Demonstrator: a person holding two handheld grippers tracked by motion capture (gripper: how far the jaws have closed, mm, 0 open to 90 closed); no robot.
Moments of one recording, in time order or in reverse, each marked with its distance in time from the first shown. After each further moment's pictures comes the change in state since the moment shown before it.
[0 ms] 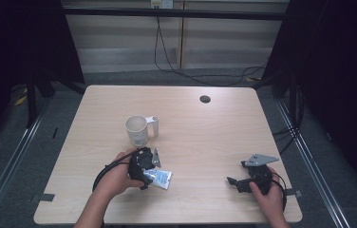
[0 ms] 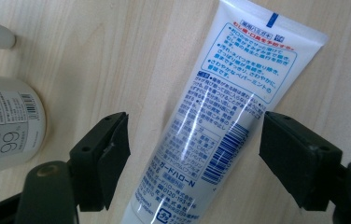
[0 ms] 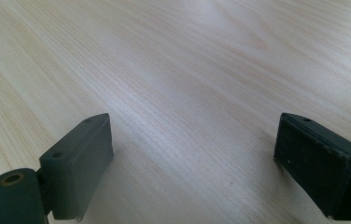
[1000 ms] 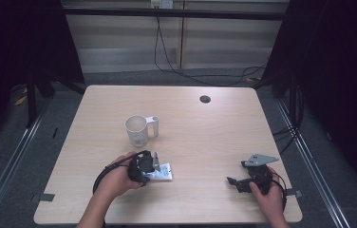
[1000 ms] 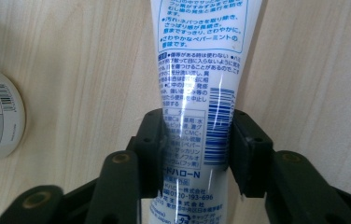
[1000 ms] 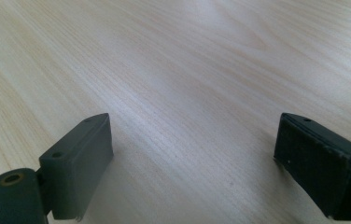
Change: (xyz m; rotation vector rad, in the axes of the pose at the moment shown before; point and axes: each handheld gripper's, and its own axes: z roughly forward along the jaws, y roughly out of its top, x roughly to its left) left arm -0.006 -0.002 0.005 0.039 -0.010 0.009; right arm 0.000 0.000 0.001 -0.003 0.002 -0.006
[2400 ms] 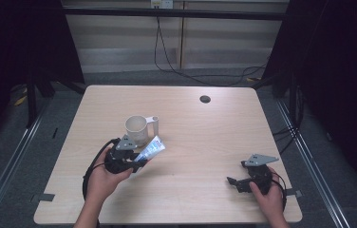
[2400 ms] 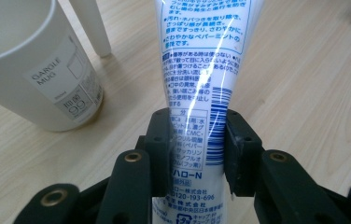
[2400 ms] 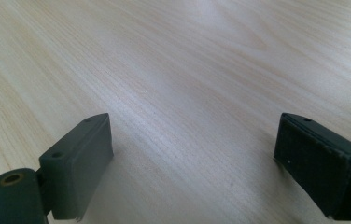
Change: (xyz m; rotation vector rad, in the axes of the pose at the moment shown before) left arm 0.020 -0.049 -0.036 -0.501 0.041 -0.494; right arm 0.000 0.000 0.000 0.000 0.000 -0.001
